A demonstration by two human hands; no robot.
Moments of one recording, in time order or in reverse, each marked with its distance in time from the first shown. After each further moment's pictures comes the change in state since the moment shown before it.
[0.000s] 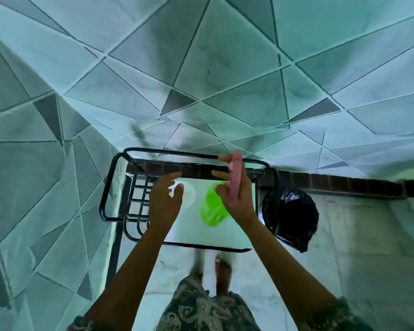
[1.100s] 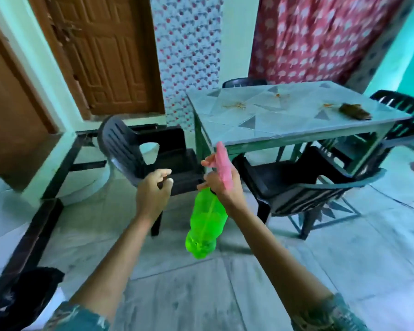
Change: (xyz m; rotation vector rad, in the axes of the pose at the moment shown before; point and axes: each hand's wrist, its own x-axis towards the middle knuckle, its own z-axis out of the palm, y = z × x) left_hand -0.700 0.118 0.002 -0.088 -1.497 1.265; right_hand -0.751 -0.360 -0.077 -0.447 1.703 -0.163
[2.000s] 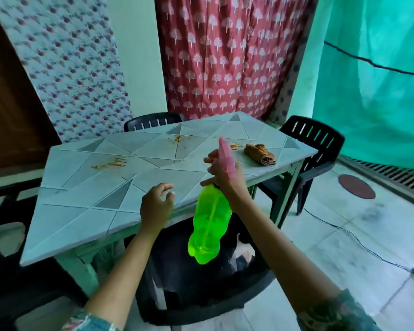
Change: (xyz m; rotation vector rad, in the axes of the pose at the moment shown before) left_hand 0.238 0.267 0.514 0.011 -0.096 0.140; right_hand 0.313 0.044 -0.510 0.043 0.246 0.092
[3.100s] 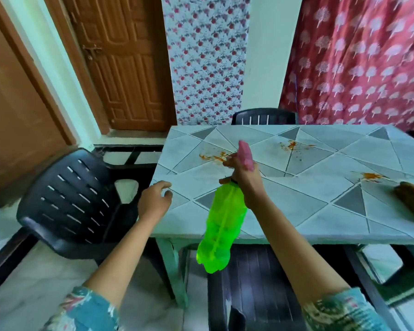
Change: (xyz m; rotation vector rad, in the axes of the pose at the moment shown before) left_hand 0.070 -0.179 -0.177 0.297 0.265 -0.372; right_hand 0.103 0.073 0.225 0.069 -0.325 0.251
